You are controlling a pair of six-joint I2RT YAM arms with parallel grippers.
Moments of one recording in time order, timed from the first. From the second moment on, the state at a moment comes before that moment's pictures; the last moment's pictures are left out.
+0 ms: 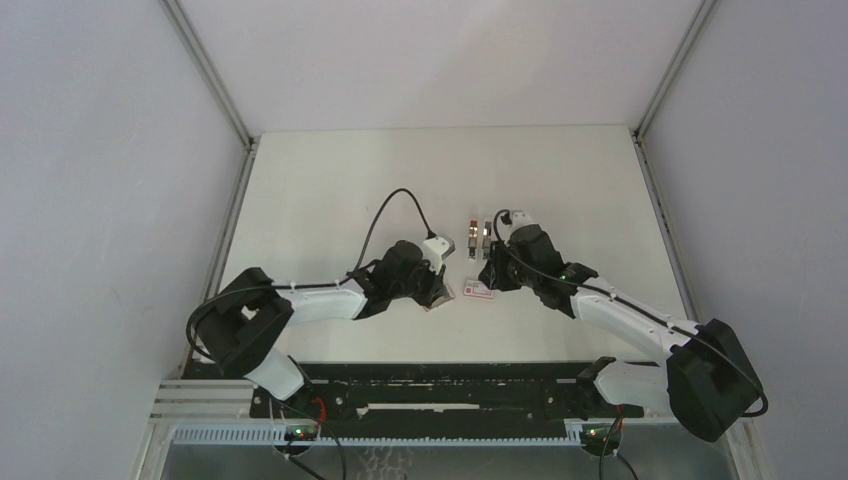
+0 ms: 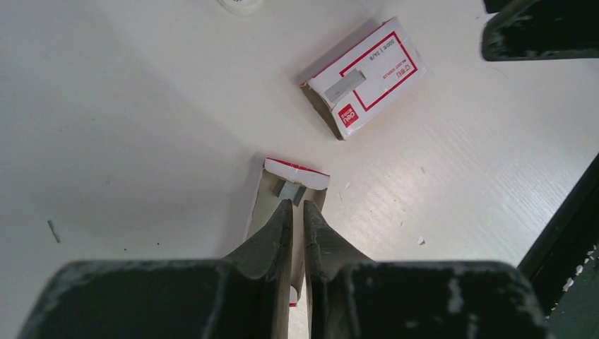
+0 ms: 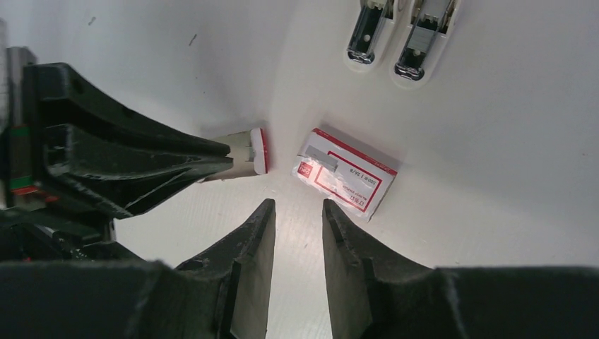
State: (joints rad) left arm -0.84 1.57 0.68 0.23 0.13 -0.19; right arm 0.61 1.18 0.64 -0.19 -0.07 0.49
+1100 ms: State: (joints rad) left arm -0.84 1.67 0.73 0.21 0.11 -0.17; right arm 0.56 1.14 0.61 -0.17 -0.18 0.49
